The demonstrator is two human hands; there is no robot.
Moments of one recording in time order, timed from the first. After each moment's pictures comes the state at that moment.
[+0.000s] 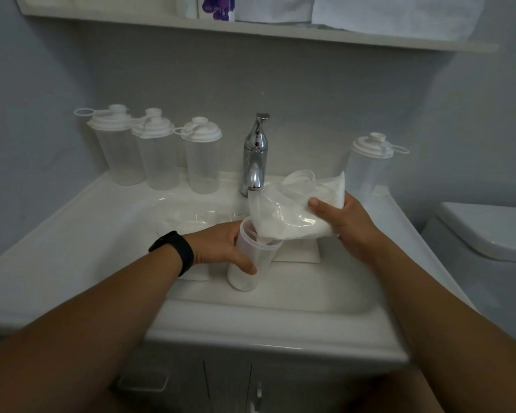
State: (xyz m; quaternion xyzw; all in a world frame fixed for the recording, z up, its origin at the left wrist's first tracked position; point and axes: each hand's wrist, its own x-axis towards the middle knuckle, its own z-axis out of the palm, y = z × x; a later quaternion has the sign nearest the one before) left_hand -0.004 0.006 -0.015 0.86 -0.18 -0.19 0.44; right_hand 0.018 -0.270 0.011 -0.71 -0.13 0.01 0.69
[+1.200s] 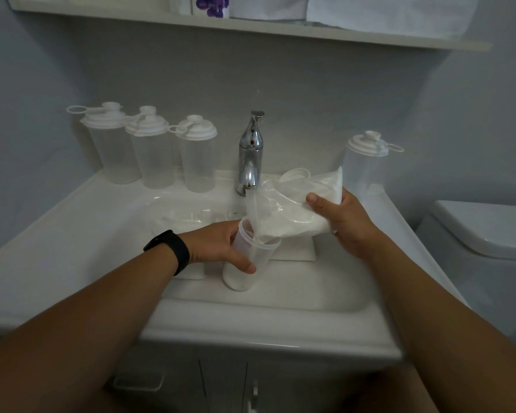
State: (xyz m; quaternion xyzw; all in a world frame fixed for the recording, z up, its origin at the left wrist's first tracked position) left_hand -0.005 0.004 -0.016 0.86 -0.18 -0.20 0.44; right_hand 0.022 -0.274 0.012 -0.69 -0.14 0.03 0.71
